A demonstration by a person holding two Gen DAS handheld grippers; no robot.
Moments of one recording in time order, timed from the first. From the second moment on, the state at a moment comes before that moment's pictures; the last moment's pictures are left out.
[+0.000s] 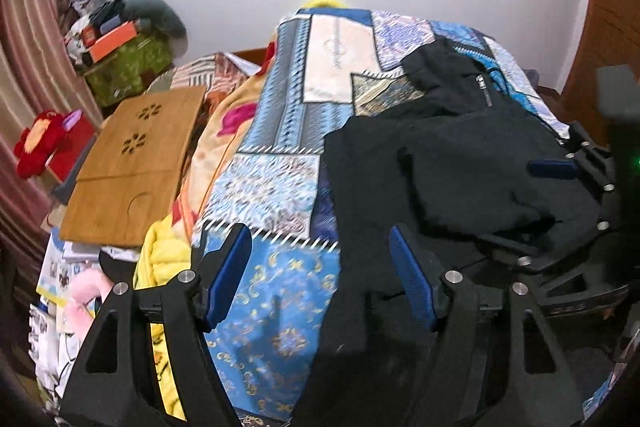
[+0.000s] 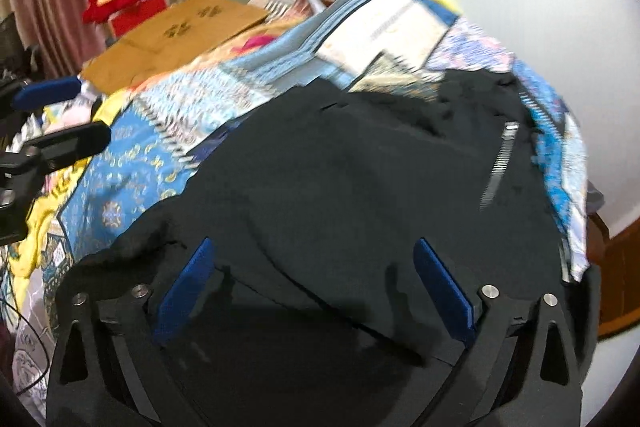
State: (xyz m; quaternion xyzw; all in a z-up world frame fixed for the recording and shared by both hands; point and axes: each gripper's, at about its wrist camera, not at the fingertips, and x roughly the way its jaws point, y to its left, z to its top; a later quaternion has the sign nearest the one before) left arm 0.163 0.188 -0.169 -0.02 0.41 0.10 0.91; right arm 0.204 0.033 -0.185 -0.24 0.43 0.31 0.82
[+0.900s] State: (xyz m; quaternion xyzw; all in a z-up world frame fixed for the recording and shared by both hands) left arm 0.178 0.190 -0.200 -0.06 0.44 0.09 0.89; right arm 0.244 -0.055 -0.108 -0.07 0.39 0.25 0.88
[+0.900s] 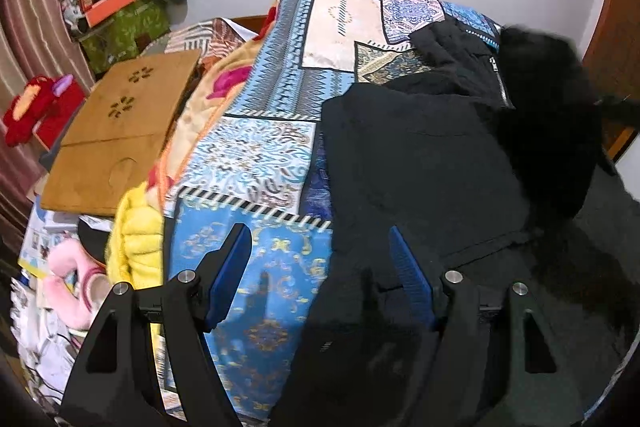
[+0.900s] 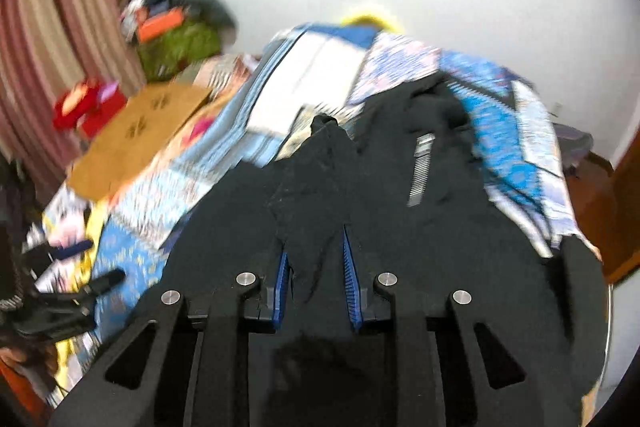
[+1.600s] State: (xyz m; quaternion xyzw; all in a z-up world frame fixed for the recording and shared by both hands) left arm 0.187 0.130 -0.198 -0.05 0.46 0.06 0.89; right arm 0.267 -0.196 -0.169 0.02 0.49 0.16 0.86
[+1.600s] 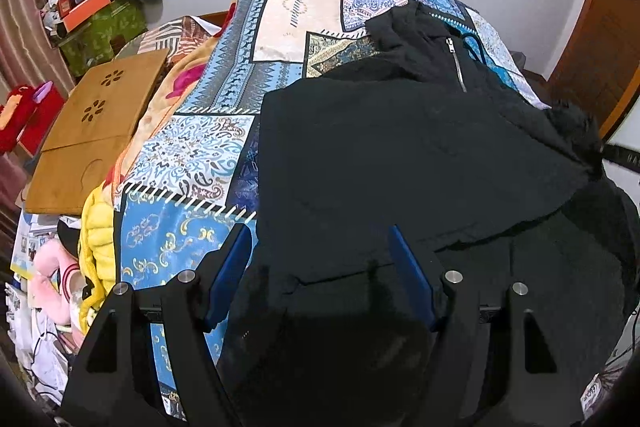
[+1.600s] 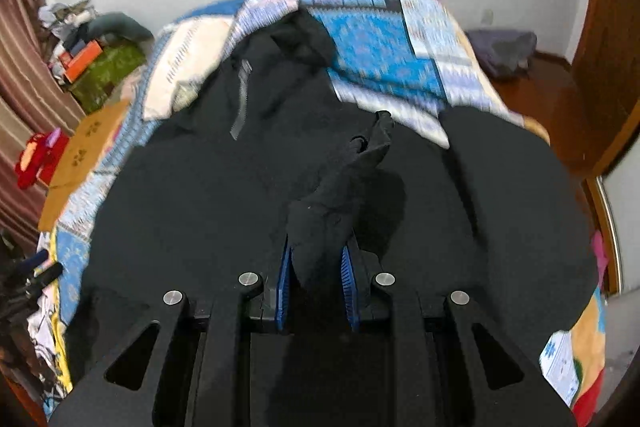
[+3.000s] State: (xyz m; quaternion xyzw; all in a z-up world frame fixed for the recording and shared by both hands) left arm 0.259 0.004 -0.158 0.00 0.42 -0.05 0.91; right arm 0.256 -0.432 -0.209 0.34 0.51 0.00 0.79
